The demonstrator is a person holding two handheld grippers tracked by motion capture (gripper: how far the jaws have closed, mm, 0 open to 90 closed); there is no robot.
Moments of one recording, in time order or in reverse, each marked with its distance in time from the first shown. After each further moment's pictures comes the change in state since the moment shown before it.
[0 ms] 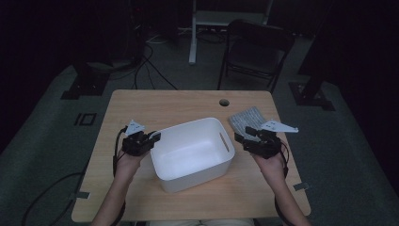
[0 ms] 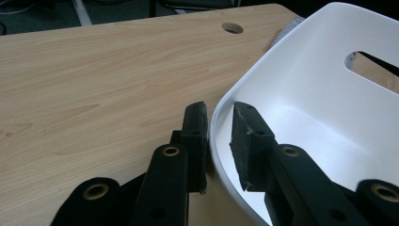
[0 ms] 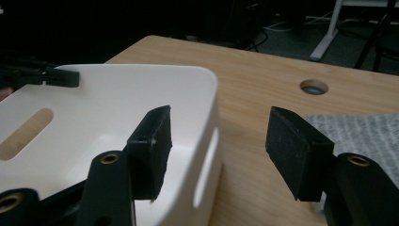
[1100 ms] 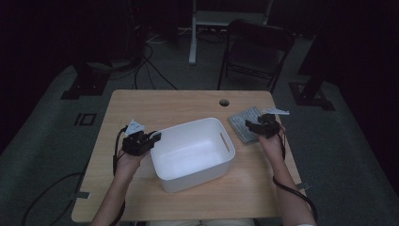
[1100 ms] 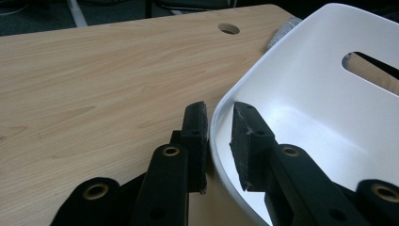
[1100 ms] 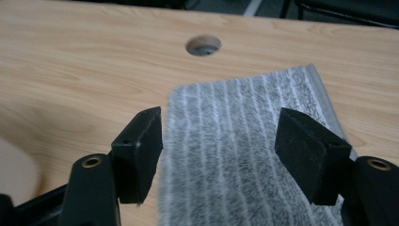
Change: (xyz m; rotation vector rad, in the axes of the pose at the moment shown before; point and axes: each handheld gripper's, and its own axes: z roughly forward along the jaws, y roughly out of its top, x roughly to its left) left arm 0.001 0.000 0.001 -0.003 -0.018 0.003; right arm -0.129 -0.029 0.098 0.144 -0.238 0.075
